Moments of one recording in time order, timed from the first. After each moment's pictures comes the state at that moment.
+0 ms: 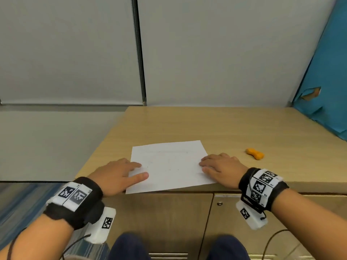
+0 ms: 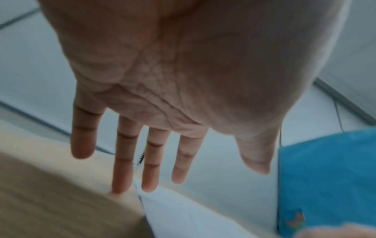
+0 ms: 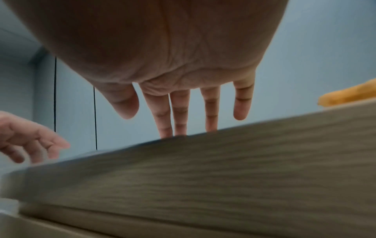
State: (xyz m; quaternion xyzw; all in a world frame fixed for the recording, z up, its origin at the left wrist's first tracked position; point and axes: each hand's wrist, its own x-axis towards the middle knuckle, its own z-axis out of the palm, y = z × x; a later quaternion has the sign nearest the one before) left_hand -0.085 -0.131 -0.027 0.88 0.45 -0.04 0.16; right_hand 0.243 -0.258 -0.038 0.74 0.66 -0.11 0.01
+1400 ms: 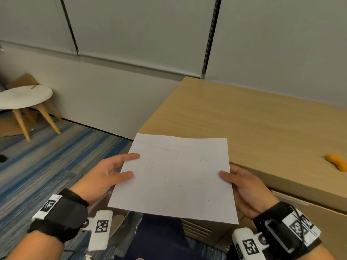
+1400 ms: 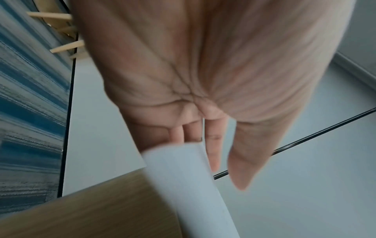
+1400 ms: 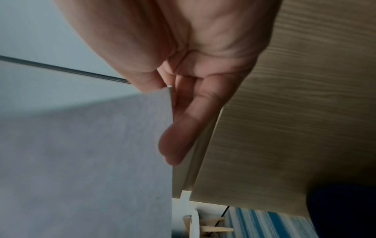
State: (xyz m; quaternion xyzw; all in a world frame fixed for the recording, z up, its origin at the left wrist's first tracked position) left_hand -0.263 -0.182 -0.120 0.55 0.41 0.34 0.64; right_hand 0.105 -0.261 -0.091 0.51 0.29 -0.65 -0.47
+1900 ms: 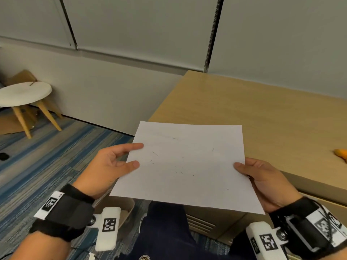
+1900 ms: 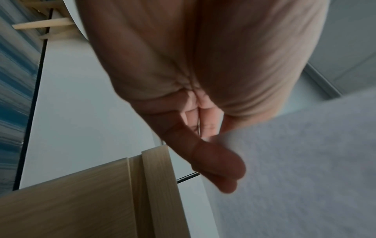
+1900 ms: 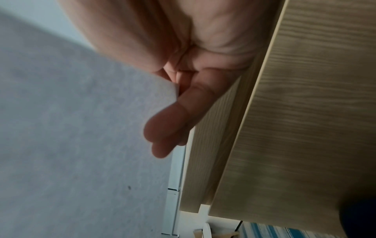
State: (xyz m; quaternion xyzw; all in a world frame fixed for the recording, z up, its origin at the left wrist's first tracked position) left_hand -0.255 -0.185 -0.096 0.55 0.41 0.41 0.60; right_hand 0.111 -0.266 -0.069 0.52 0.28 -0.64 -0.50
